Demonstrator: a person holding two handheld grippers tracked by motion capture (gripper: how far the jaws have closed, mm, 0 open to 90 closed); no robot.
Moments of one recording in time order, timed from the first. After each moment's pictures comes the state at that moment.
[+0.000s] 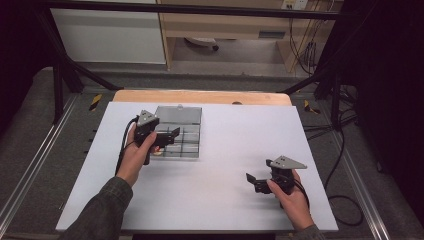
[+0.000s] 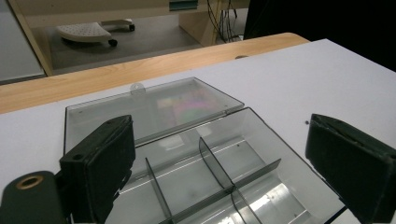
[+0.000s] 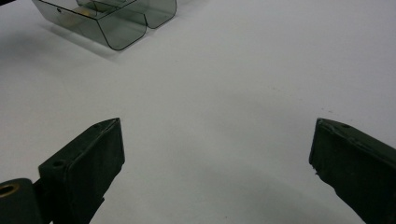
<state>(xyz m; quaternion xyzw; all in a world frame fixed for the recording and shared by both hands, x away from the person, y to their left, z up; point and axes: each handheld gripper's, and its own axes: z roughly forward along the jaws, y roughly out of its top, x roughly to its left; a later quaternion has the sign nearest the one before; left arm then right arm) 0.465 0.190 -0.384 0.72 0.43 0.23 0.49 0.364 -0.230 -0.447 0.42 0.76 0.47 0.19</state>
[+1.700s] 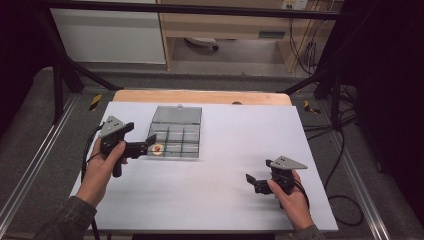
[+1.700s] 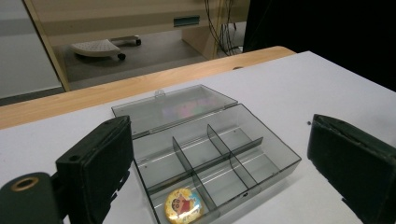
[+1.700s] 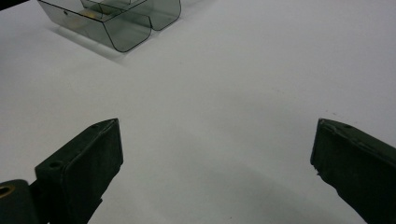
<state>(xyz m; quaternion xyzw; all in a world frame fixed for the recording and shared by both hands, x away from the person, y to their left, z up) 0.395 0.245 -0.337 0.72 0.41 0.25 0.50 0.363 -0.230 -0.445 0.41 0.76 0.47 0.18</state>
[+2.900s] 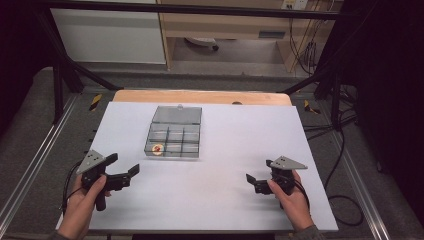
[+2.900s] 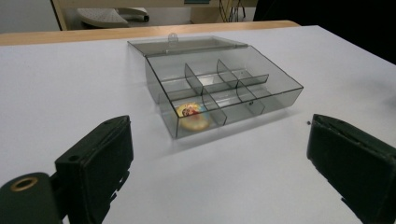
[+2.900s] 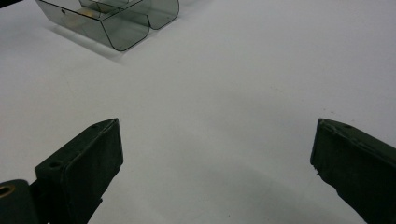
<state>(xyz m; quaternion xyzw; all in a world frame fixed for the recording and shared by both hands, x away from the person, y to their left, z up) 0.331 0.288 -0.394 0.71 0.46 0.22 0.49 0.362 -0.230 -0.445 0.41 0.76 0.47 0.19</state>
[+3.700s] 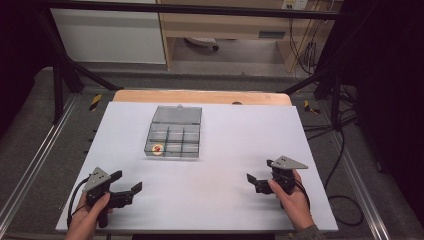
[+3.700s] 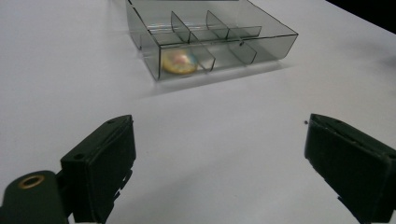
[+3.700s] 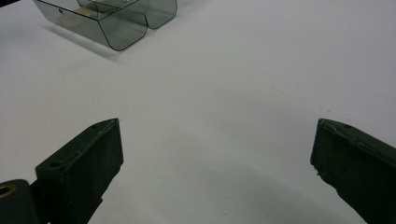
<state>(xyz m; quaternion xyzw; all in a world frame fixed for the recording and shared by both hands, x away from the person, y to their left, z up) 0.308 0.284 -0.436 0.72 0.45 0.20 0.48 0.363 -0.232 -0.446 0.42 0.76 0.47 0.19</state>
